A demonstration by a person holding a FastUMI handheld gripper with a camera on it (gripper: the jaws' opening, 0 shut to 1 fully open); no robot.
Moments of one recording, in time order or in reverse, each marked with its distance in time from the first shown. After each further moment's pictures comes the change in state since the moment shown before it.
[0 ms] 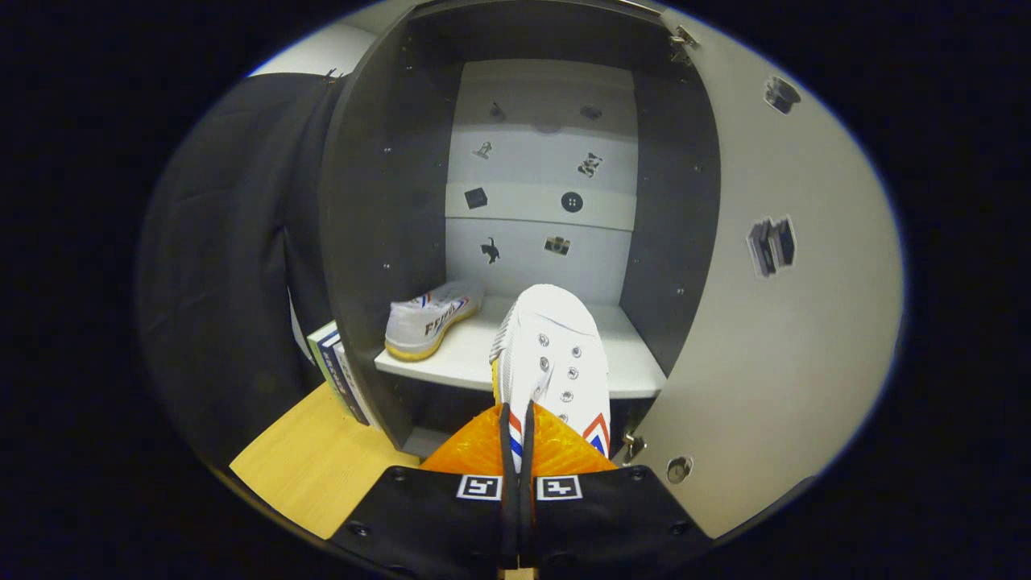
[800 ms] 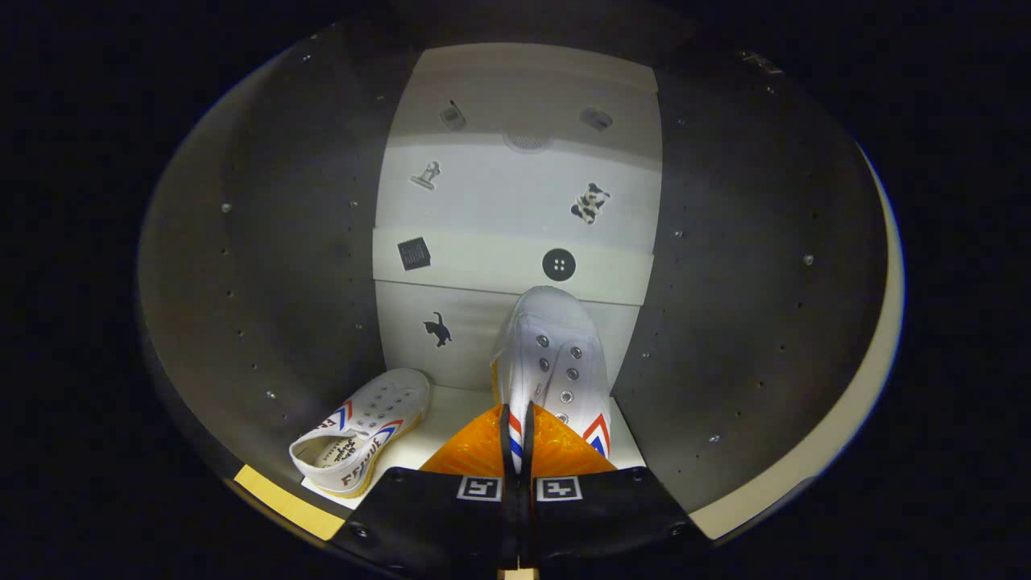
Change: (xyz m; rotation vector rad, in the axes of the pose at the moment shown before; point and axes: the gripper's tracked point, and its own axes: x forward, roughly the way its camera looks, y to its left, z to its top) arm 0.151 -0.032 0.089 0.019 0.009 -0.088
